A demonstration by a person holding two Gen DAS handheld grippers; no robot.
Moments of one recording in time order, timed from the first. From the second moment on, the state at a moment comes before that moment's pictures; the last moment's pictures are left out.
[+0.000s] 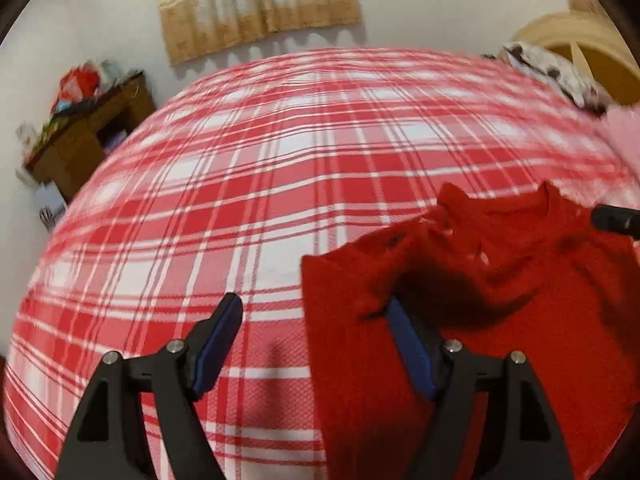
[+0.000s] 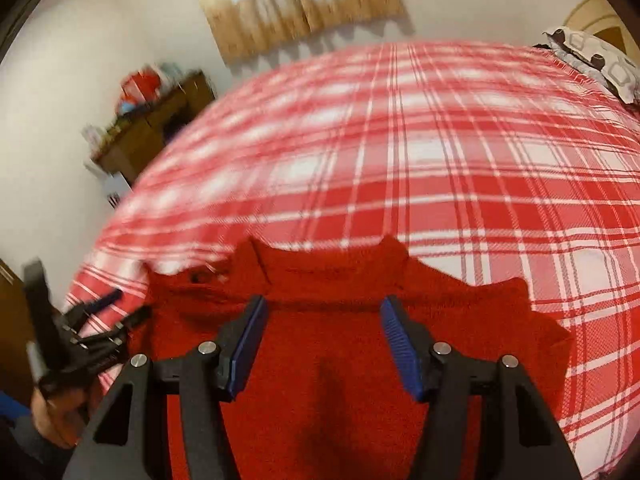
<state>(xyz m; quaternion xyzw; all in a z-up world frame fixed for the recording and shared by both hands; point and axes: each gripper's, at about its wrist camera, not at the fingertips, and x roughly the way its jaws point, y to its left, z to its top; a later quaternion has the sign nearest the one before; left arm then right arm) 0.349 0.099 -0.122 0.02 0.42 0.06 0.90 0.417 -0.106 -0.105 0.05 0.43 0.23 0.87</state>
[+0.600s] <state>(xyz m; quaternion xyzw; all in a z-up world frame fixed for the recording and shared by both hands) 0.218 0.091 -0.126 -0.06 0.38 -0.06 0.92 0.264 -0.267 -0.122 0.09 0.42 0.17 0.89</state>
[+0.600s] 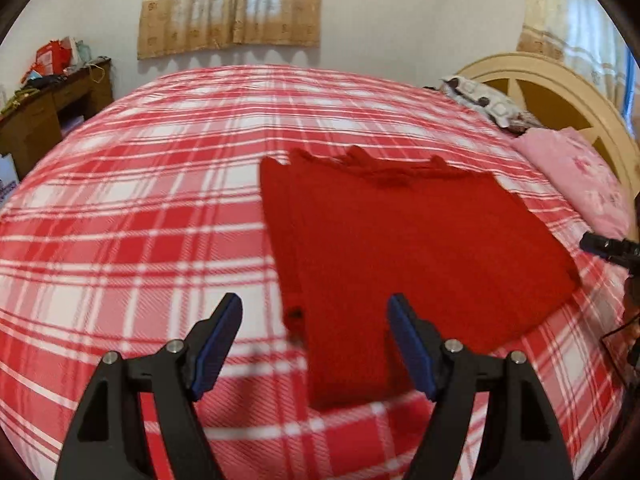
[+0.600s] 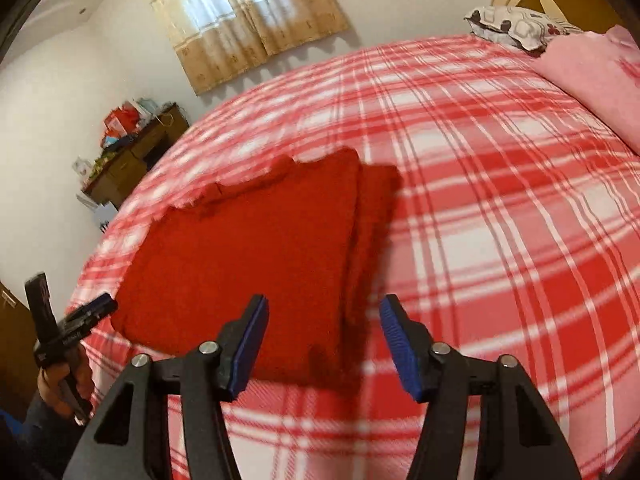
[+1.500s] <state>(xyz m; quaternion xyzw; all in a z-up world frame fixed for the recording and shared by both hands) 0.205 0.090 -0.132 -0.10 0.38 -0.09 0.92 0.240 -0.256 -0.143 0.05 0.44 0.19 0.88</state>
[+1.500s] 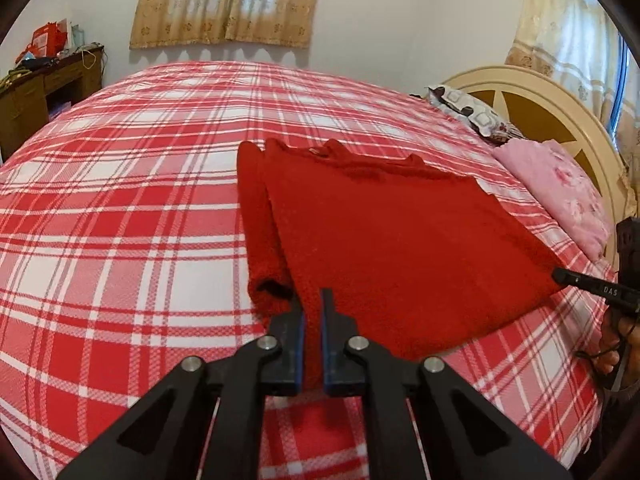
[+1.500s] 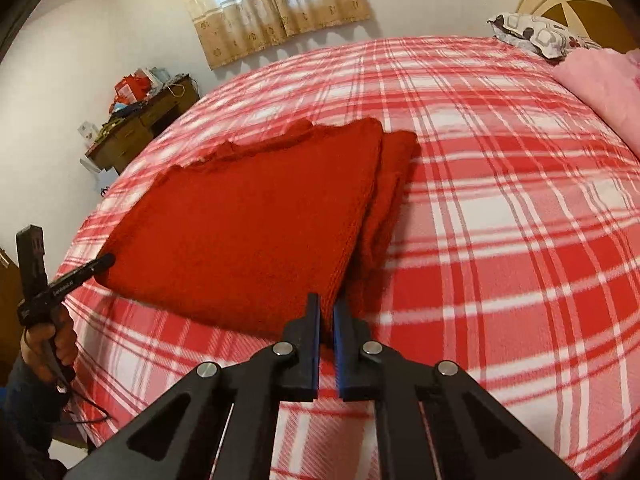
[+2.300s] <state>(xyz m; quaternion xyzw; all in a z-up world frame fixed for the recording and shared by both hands) 0.209 0.100 -0.157 -0.08 0.40 -0.02 0.91 0.266 -0.189 -0.124 -0.05 0.41 0.17 0.89</state>
